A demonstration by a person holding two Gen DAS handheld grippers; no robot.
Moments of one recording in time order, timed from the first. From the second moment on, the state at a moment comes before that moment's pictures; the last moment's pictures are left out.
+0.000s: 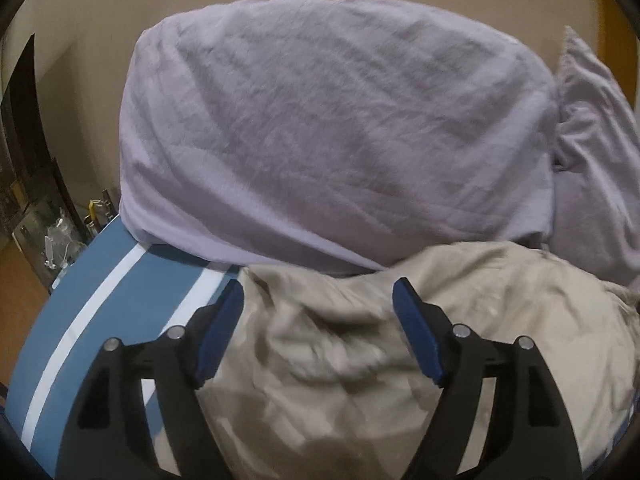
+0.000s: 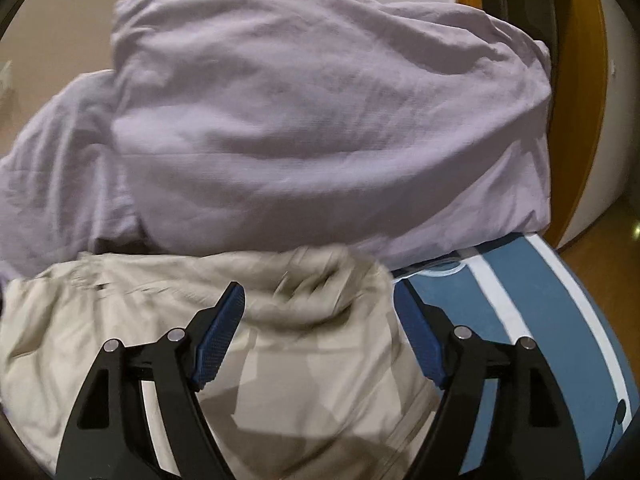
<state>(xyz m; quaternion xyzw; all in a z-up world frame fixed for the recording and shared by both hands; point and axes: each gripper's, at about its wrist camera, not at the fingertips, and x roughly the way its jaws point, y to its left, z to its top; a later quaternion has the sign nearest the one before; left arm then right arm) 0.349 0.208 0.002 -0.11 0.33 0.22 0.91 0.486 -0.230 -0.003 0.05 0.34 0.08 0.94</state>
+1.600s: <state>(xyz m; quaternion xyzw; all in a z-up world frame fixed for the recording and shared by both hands) 0.366 0.145 -0.021 -0.06 0.33 0.18 0.92 0.475 -0.049 -0.054 -0.02 0.36 0.20 0.91</state>
